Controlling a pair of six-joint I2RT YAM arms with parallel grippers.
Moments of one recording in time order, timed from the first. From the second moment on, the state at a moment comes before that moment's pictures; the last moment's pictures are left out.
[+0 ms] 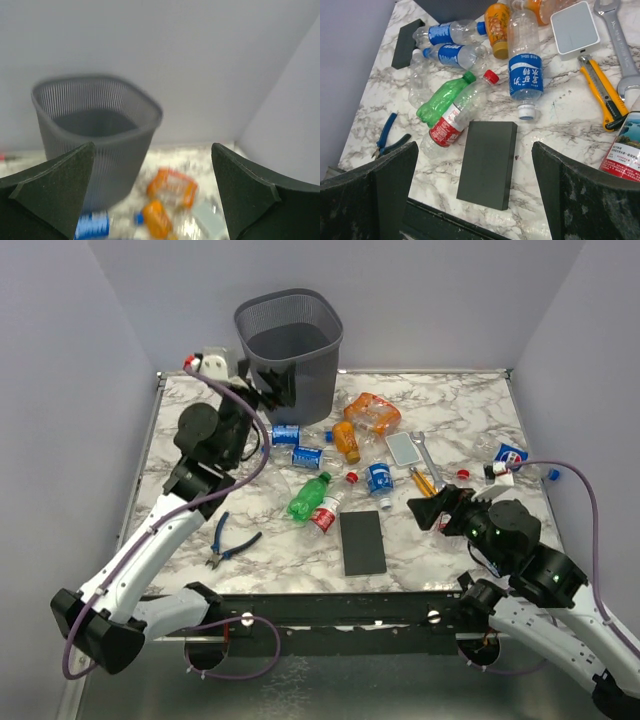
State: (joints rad) left arm -0.55 1.13 1.22 0.29 -0.27 -0.18; right arm 0.76 0.42 0.72 -0.61 0.31 0.63
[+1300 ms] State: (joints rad) left arm -0.55 0.82 0.54 0.08 -0.18 -0.46; right arm 0.37 1.22 0.74 -0.27 0.03 0.57
